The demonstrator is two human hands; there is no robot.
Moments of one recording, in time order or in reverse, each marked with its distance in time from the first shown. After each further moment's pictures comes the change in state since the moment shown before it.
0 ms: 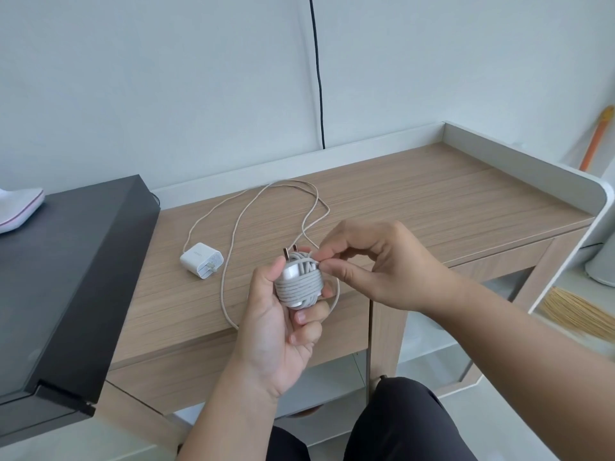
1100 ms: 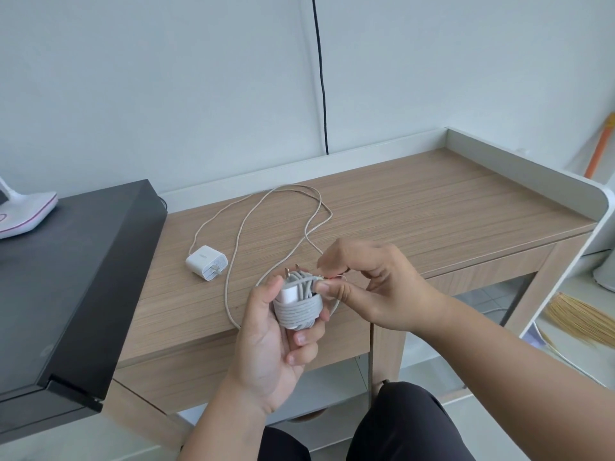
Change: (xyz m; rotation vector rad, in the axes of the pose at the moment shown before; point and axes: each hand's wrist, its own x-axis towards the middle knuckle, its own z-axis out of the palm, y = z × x) left_hand -0.014 -0.006 -0.012 0.164 -0.030 0.085; right_hand -0.009 0.005 0.016 0.010 0.041 -0.115
